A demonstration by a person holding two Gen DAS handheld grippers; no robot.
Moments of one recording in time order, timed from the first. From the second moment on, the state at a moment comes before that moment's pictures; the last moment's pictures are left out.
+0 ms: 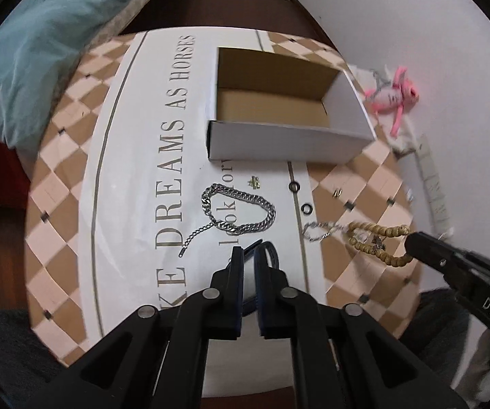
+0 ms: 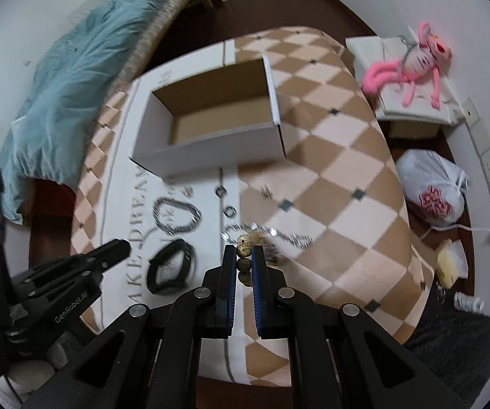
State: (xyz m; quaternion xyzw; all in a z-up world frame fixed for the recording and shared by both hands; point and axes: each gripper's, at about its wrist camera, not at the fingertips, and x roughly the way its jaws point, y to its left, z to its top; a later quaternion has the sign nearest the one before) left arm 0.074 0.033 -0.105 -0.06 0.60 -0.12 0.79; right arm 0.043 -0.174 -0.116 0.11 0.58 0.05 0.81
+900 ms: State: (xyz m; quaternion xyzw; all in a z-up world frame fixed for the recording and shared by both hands) left arm 0.061 -0.027 -0.170 0.07 0.61 -0.13 0.77; right arm 0.035 -0.201 -0.171 0.14 0.62 0.01 0.78
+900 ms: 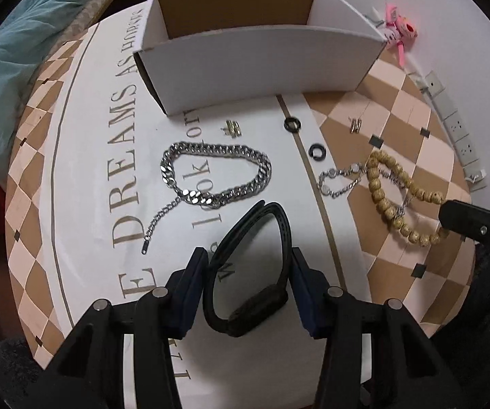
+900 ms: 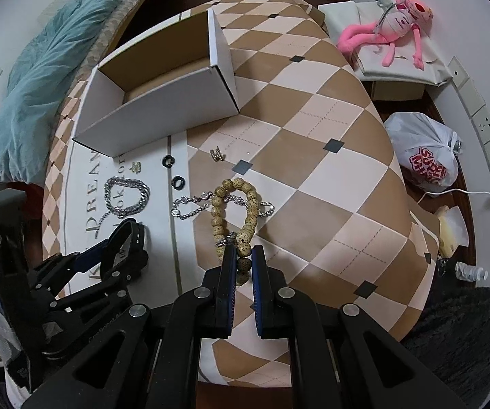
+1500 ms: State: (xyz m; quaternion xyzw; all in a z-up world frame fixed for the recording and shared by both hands) left arm 0.158 0.005 -0.055 -0.06 0.53 -0.14 0.83; right arm 0.118 -0.174 -0.035 0.12 0.51 0.11 0.85
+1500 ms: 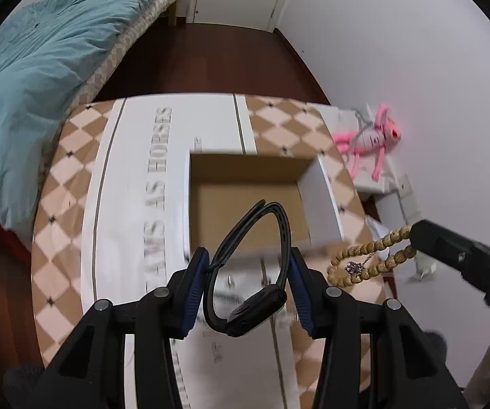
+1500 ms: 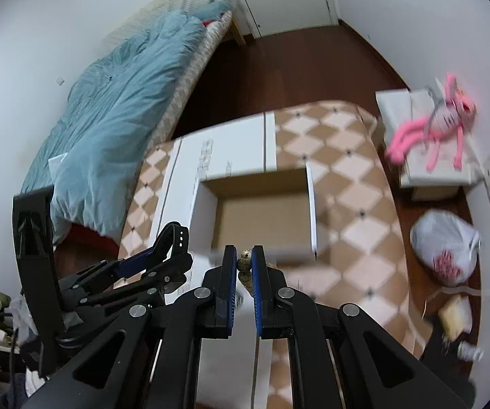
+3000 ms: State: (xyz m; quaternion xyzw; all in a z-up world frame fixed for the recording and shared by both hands) left arm 0.194 0.010 -0.085 0.01 0.51 0.00 0.86; right arm 0.184 -0.179 -0.133 -0.04 0.54 -0.06 0.84
